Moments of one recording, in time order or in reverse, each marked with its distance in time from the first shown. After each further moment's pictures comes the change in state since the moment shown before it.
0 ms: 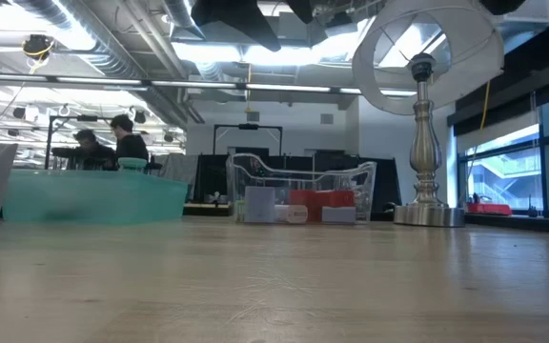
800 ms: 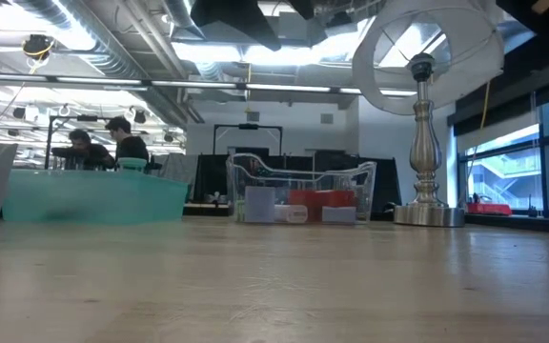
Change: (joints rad) left arm -0.002 0.000 0.000 0.004 0.049 -0.010; right arm 0.033 -0.010 -0.001 -0.209 -0.145 0.086
